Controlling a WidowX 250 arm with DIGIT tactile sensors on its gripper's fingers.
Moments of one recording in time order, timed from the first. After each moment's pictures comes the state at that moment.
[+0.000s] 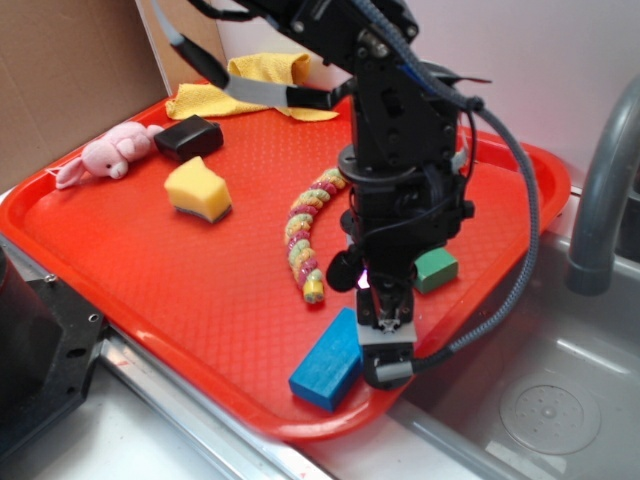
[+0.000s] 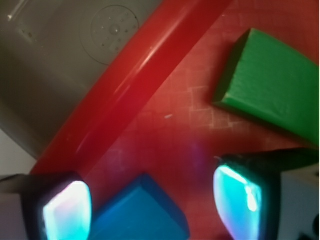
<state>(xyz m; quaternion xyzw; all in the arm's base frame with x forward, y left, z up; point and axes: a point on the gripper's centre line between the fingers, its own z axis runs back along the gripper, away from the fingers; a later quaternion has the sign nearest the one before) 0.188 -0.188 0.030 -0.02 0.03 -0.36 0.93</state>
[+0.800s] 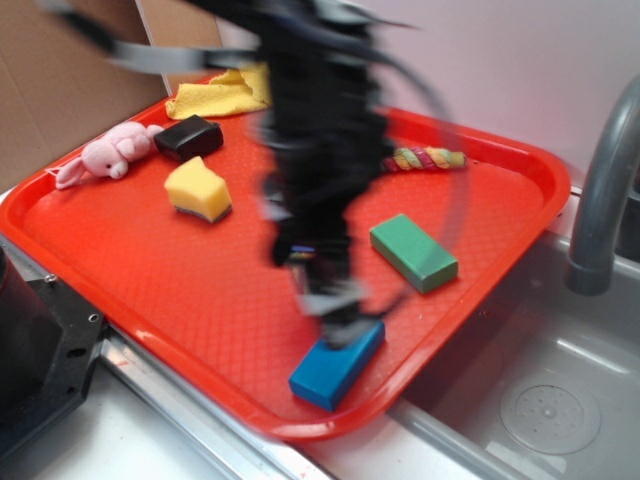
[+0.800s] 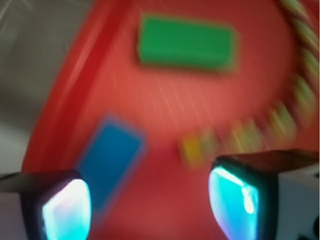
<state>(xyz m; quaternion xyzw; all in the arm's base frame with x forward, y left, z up) 0.137 -0.154 0.087 0.03 -0.04 -0.20 0.98</state>
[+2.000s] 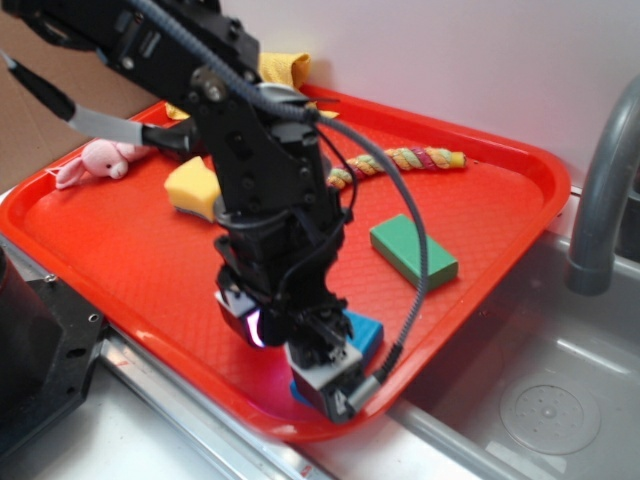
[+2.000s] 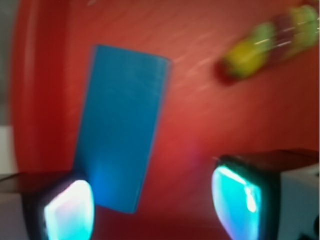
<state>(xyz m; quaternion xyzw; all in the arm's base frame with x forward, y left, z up) 0.122 -0.174 0.029 -0.05 0.02 -0.05 1.00</state>
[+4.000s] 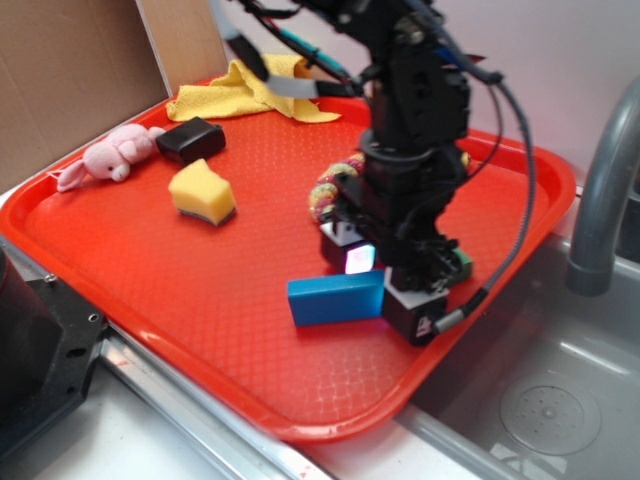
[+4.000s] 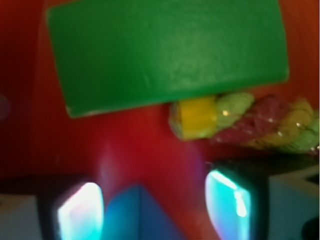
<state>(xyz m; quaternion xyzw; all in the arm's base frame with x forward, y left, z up) 0.206 -0.181 0.008 0.00 0.09 -0.14 0.99</state>
